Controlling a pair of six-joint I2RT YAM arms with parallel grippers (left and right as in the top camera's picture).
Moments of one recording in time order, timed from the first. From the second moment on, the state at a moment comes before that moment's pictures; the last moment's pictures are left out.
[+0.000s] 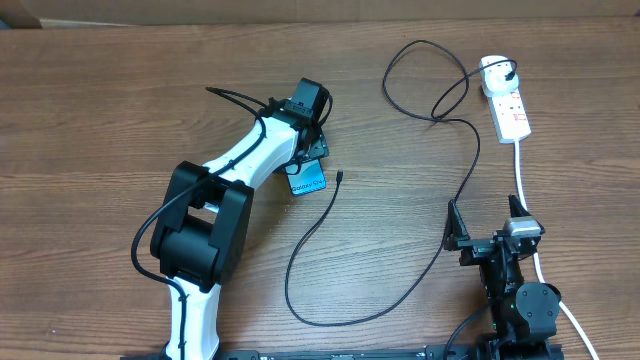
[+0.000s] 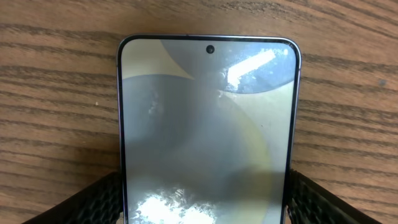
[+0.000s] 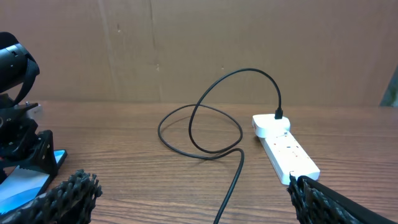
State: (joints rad) left arm -0.44 2.14 1.51 -0.67 -0.15 -0.73; right arm 0.07 0.01 0.02 -0.03 -0.02 0.02
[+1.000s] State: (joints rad) left arm -0.44 2.14 1.51 -0.67 -0.15 -0.73; right arm 0.07 0.01 0.02 -0.03 -0.02 0.02
